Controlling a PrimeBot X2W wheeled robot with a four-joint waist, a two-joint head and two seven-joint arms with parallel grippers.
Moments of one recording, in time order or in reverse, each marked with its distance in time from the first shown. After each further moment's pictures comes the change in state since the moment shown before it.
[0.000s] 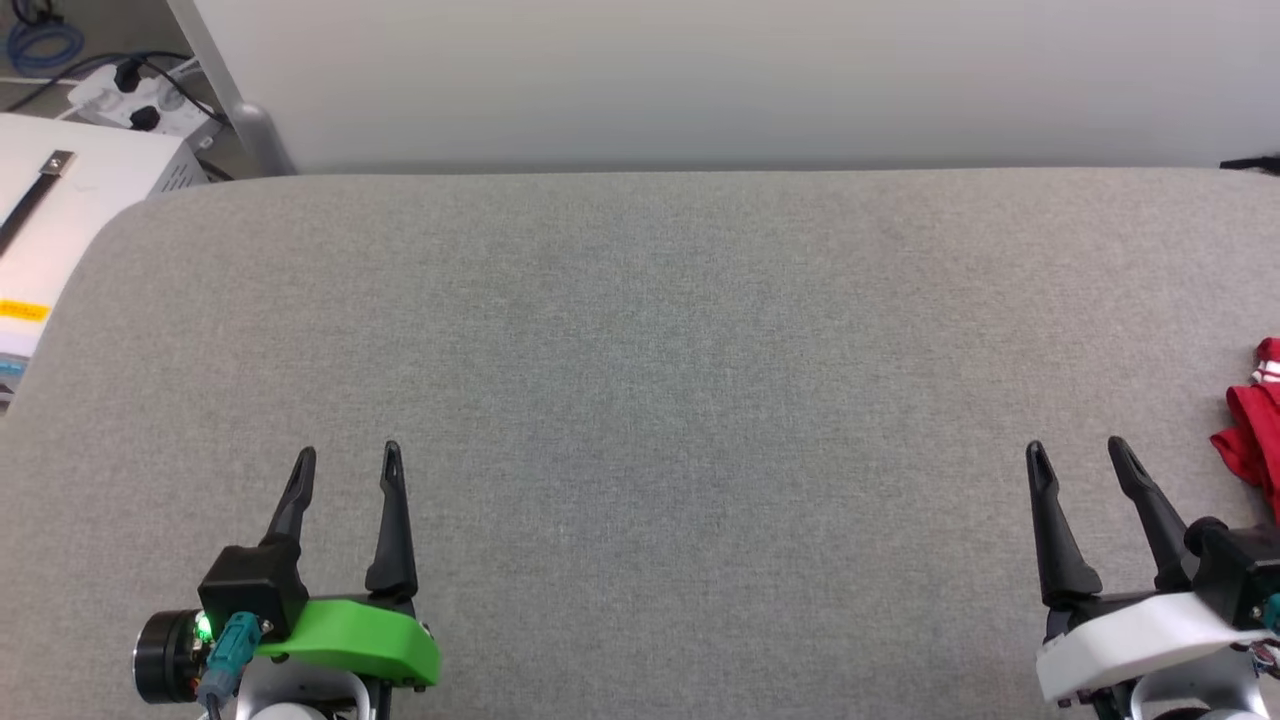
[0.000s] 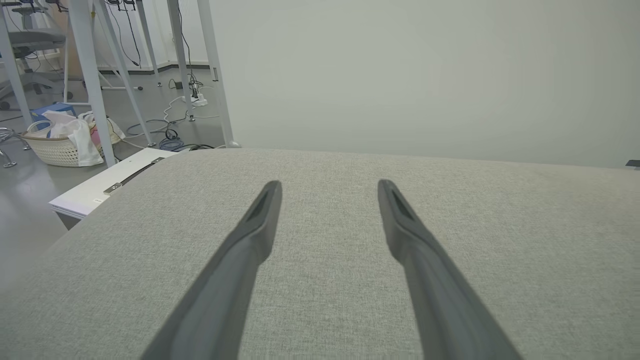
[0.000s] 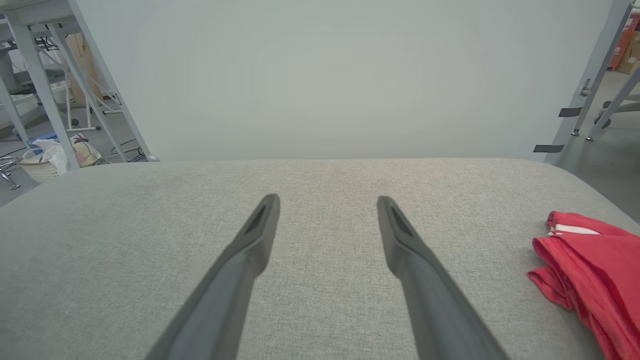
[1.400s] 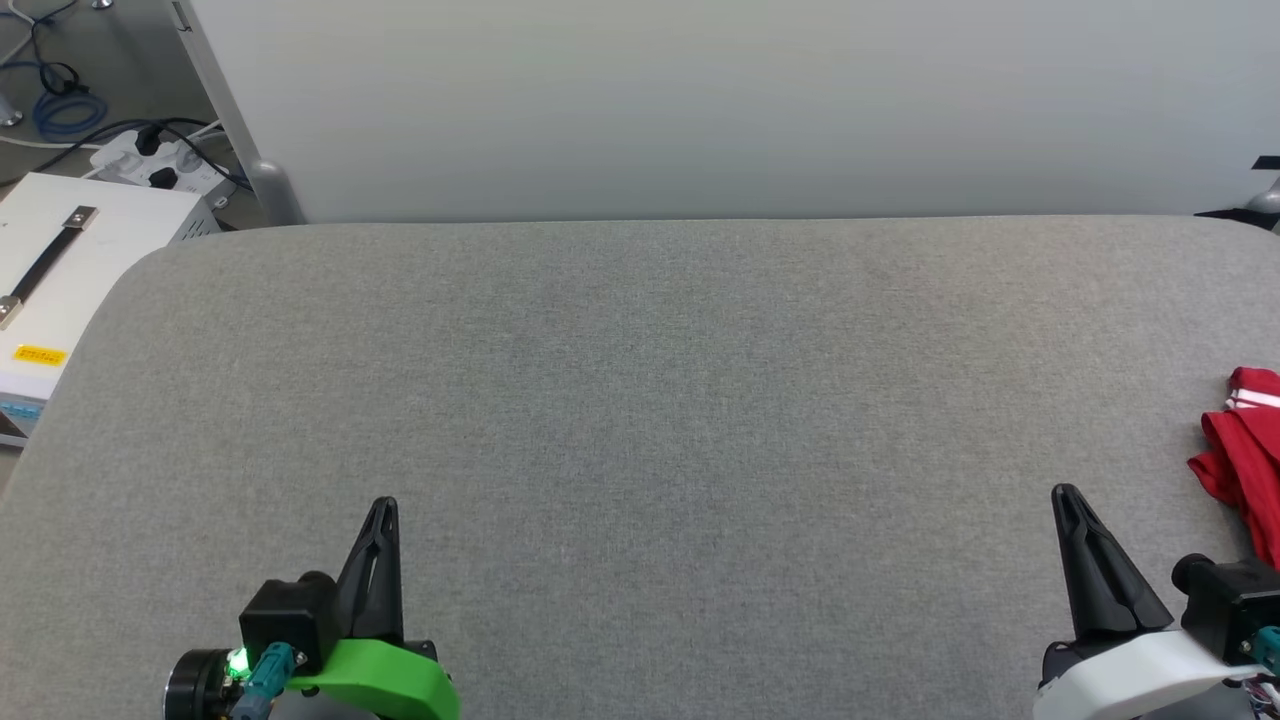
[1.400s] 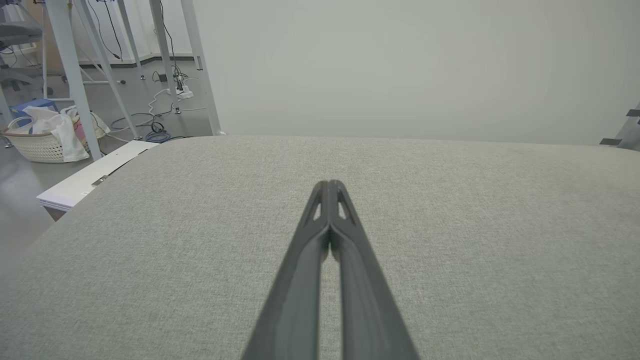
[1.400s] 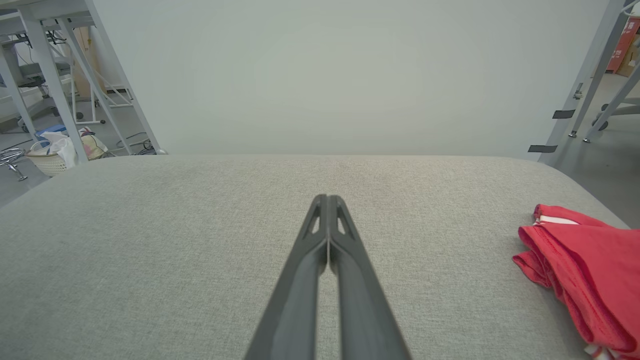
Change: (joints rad) left arm 0.055 0.003 -0.046 0.019 0.002 -0.007 0.028; right arm 0.098 0.015 0.011 -0.089 -0.018 0.001 0.077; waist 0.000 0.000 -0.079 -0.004
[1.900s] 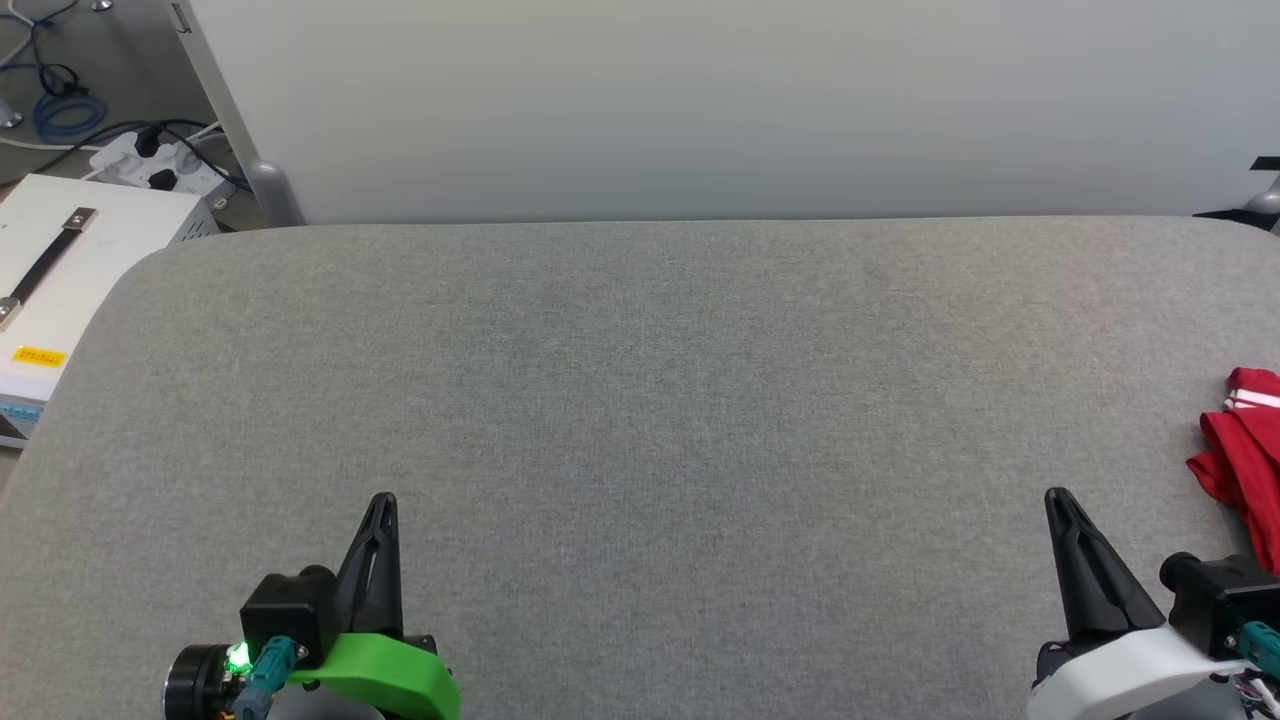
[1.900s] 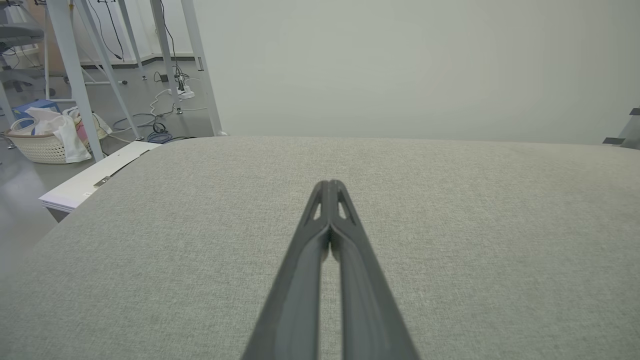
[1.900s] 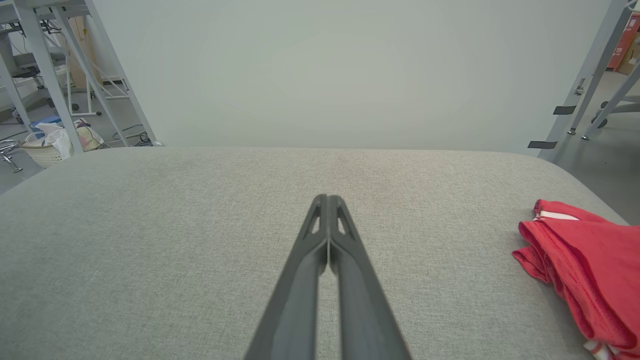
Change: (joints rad) left arm 0.000 -0.026 0.033 -0.001 0.037 -0.025 0.026; right arm -0.010 0.000 0.003 0.030 -0.017 0.000 0.000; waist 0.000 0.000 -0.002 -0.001
